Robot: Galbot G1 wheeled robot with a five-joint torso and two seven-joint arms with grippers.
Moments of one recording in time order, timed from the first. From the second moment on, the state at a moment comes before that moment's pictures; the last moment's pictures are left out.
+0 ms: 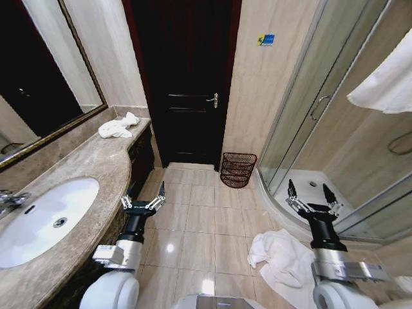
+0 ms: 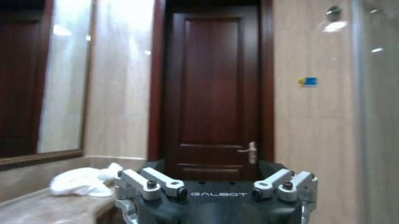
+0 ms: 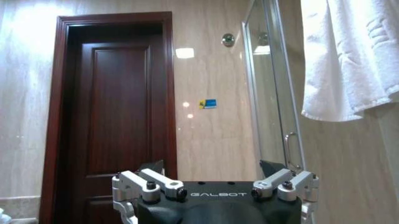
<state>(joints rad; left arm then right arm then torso) 1.77 -1.61 -0.59 -2.50 -0.03 0.01 0.05 -1.75 1.56 0.81 2.46 0.29 0.09 -0.10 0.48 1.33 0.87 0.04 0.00</state>
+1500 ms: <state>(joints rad) 1.79 -1.61 -0.51 -2.42 -0.01 -0.02 0.05 -1.76 1.59 0.82 2.49 0.24 0.10 -0.18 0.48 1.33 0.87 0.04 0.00</state>
